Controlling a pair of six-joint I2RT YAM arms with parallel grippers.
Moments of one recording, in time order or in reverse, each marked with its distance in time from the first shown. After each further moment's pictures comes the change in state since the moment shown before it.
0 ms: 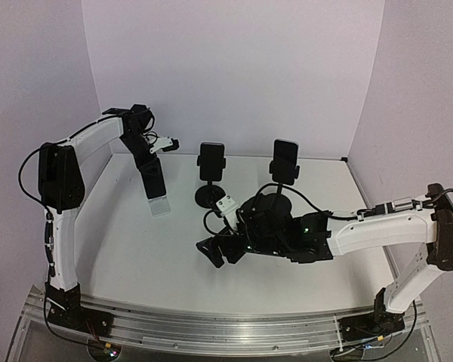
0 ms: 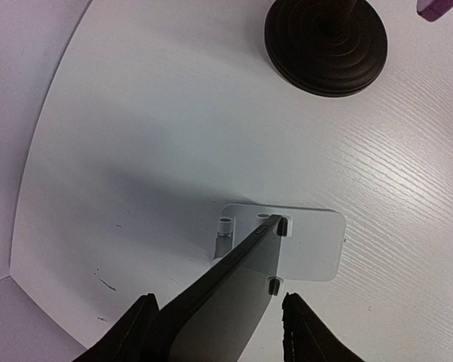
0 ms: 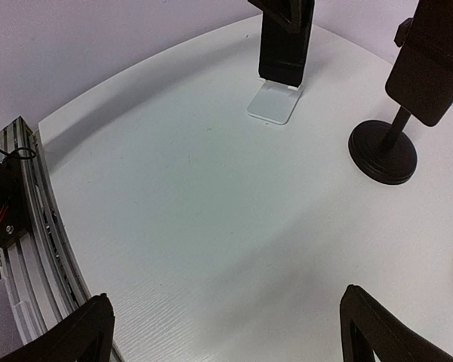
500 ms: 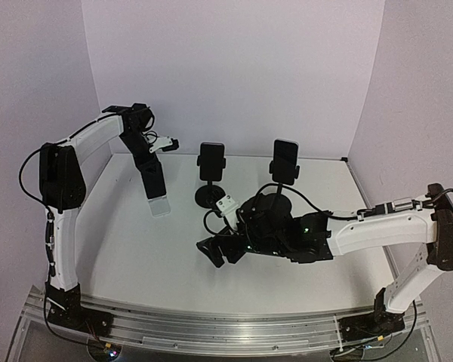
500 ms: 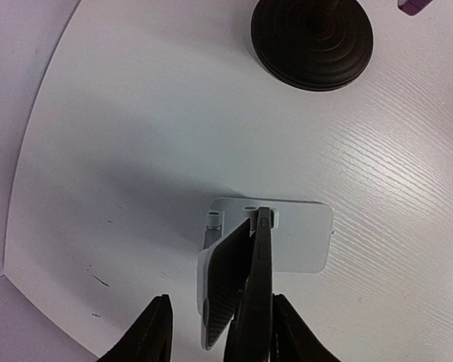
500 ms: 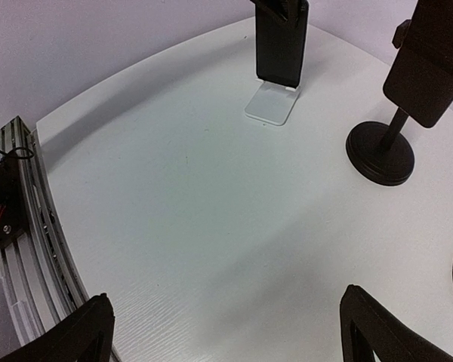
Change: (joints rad) left arm 0.000 0.013 0.048 -0.074 0.015 0.002; right arm 0.000 0.000 0.000 0.000 0.008 -0.007
